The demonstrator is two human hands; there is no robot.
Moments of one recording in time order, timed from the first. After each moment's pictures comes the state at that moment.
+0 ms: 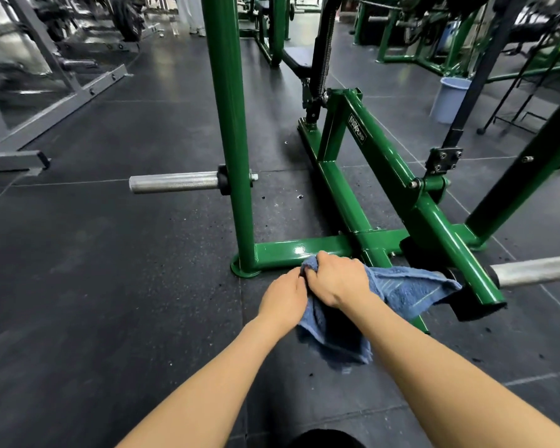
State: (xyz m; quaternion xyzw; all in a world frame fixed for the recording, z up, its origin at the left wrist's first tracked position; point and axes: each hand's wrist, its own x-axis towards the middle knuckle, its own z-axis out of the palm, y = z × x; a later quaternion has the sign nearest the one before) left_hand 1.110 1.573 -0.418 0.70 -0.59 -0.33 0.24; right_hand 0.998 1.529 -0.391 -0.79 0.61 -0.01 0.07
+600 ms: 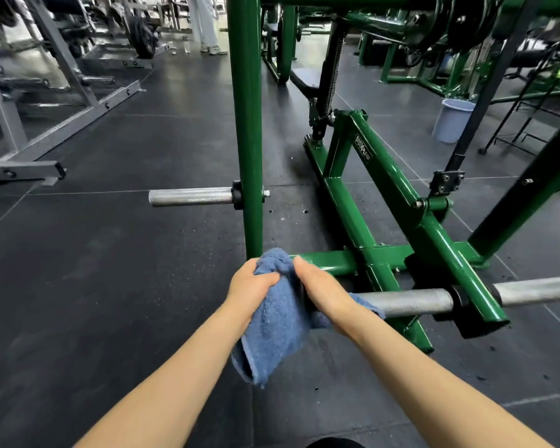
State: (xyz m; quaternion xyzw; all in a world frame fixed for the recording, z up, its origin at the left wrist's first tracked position) left_hand 1.174 1.590 -0.359 0.66 -0.33 -0.48 0.47; right_hand 1.040 1.567 -0.343 -0.57 0.52 -0.24 0.59
